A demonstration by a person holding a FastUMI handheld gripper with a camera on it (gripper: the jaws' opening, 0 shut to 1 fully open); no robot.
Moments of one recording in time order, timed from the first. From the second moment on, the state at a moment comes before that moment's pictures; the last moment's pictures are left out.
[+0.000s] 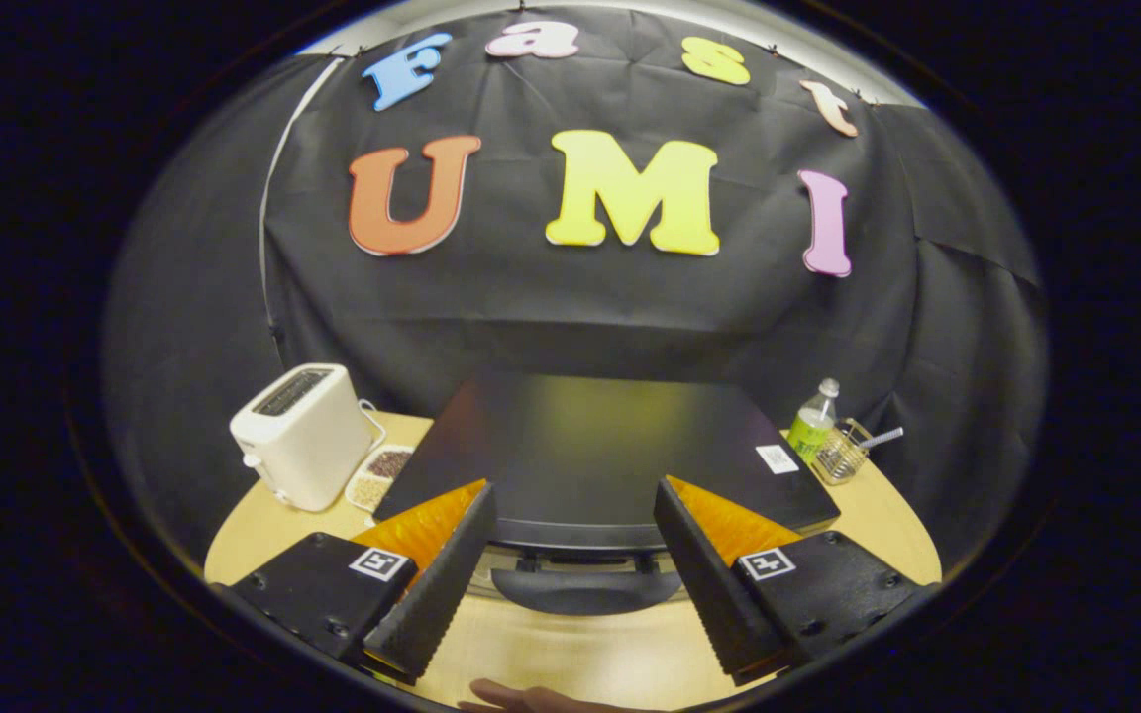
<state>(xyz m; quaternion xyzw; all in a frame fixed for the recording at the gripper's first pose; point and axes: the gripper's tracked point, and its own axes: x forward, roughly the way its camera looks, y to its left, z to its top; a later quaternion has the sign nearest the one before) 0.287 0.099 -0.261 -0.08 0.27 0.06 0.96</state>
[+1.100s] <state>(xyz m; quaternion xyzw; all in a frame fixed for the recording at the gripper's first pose) 0.194 0.075 -0.317 -0.07 0.35 0.06 0.93</state>
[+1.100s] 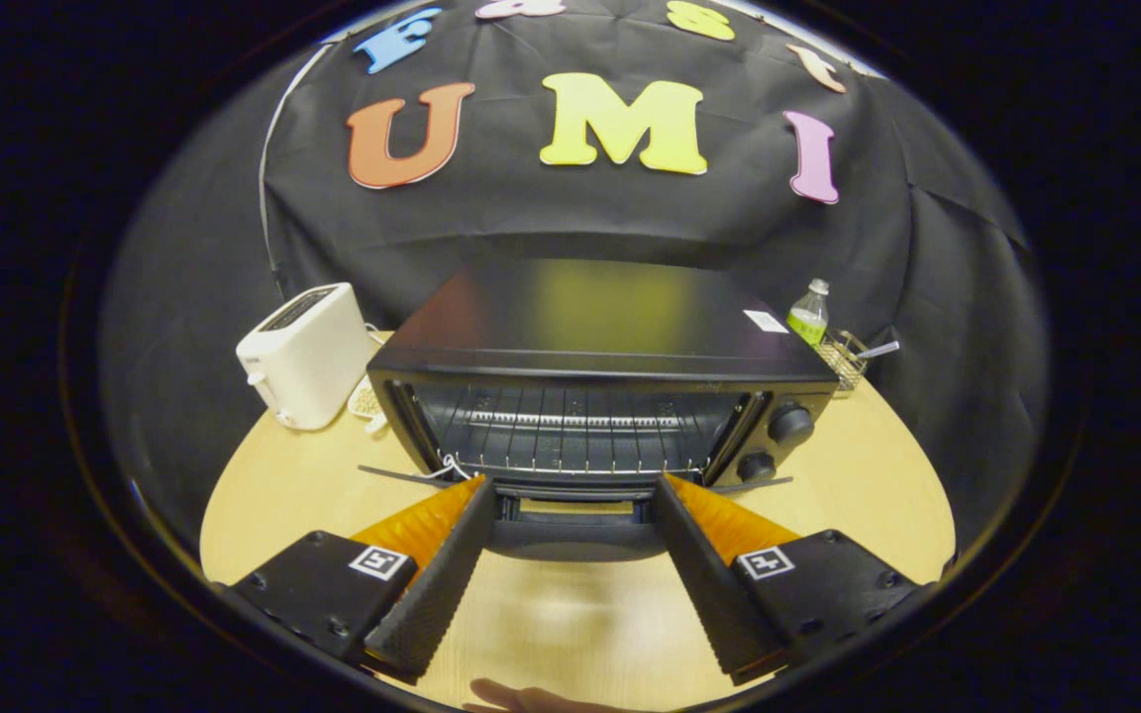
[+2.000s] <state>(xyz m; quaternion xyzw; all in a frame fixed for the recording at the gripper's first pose) 0.107 0.058 -0.400 0.01 0.46 0.09 0.88</state>
